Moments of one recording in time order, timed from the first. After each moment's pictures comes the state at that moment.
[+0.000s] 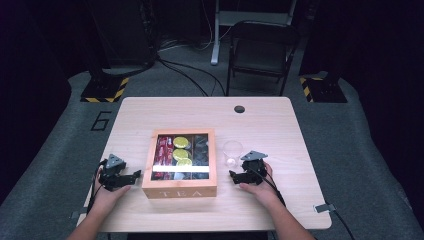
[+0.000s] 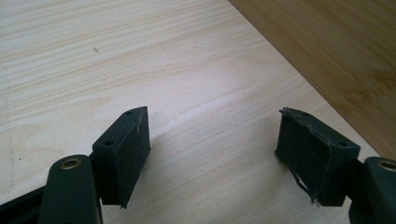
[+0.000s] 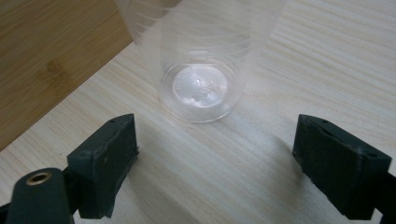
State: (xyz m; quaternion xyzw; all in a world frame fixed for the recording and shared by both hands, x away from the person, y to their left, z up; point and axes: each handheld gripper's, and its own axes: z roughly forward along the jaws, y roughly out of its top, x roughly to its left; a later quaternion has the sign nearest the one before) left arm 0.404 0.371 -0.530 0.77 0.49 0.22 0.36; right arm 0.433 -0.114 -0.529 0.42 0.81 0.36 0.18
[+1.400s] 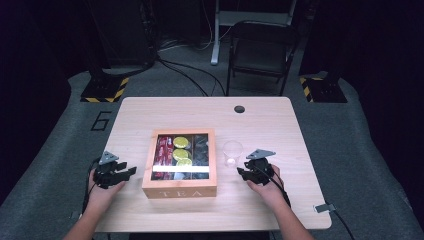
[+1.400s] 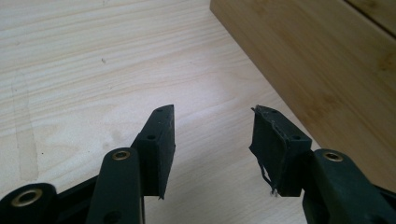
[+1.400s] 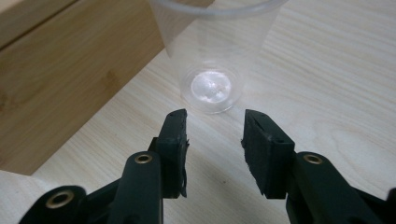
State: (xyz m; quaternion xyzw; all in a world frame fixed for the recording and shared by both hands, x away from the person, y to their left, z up) left arm 0.396 0.374 -0.501 0.76 0.50 0.20 0.36; right arm 0.413 -0.127 -0.487 0.41 0.82 0.36 0.16
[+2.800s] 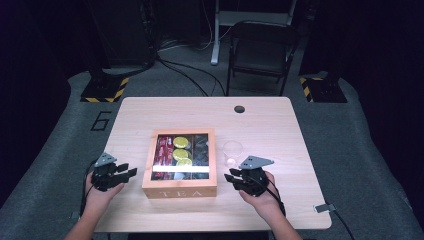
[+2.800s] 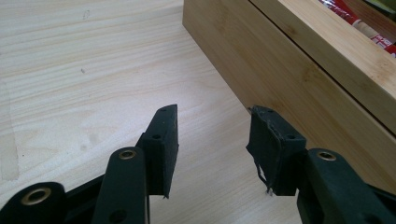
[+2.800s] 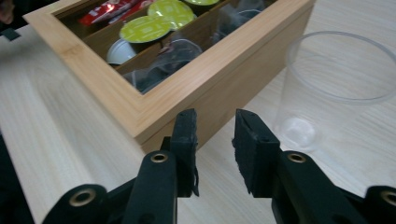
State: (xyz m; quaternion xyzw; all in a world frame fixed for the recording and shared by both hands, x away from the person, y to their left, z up) left arm 0.383 0.372 -0.488 0.76 0.49 0.18 0.39; right arm 0.362 -0.097 -0.445 0.34 0.82 0.43 0.13
